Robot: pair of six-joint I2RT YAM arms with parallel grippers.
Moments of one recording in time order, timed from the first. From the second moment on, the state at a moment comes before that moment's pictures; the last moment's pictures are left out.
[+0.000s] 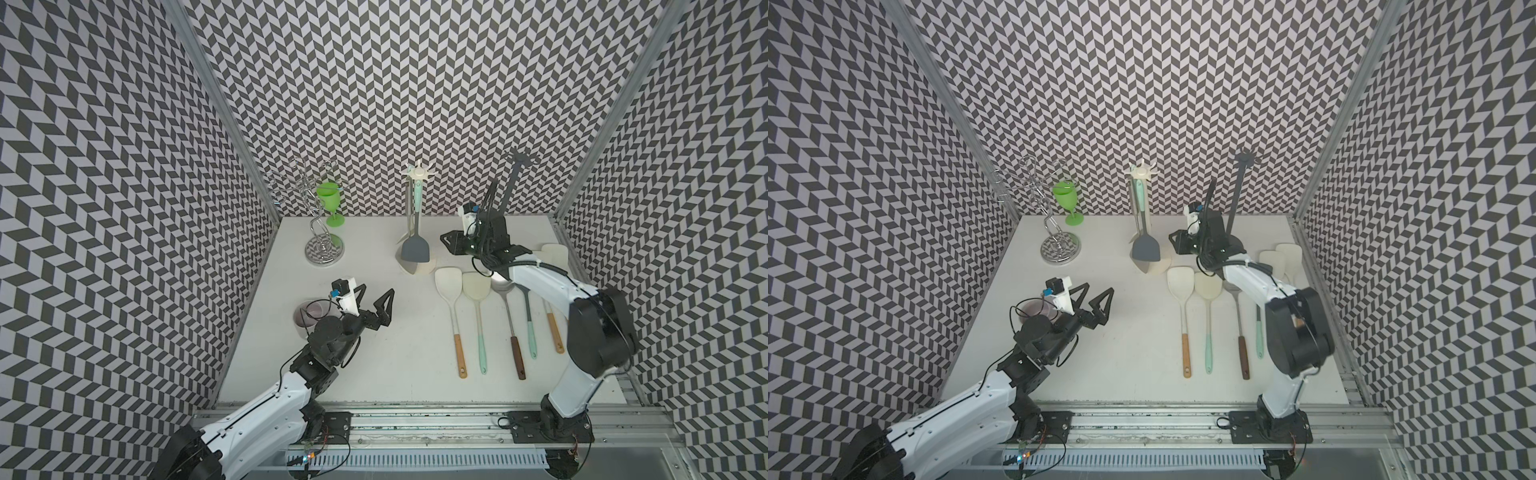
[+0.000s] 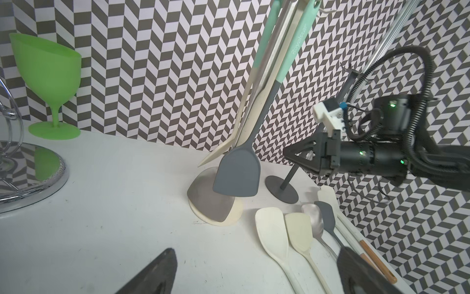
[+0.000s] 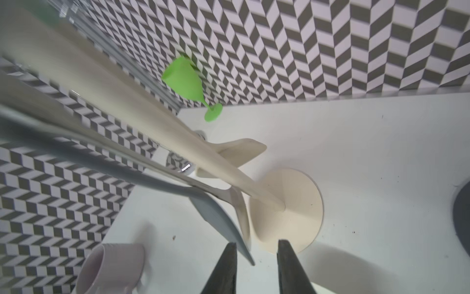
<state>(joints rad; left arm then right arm) -0.64 0.82 0.28 0.54 -0.14 -0.42 0.34 1.85 1.40 -0.05 -0.35 0.37</state>
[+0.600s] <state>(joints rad) -0.63 0.94 0.28 0.57 -0.16 -0.39 0.33 2.31 1.77 -0.30 -0.50 0.35</state>
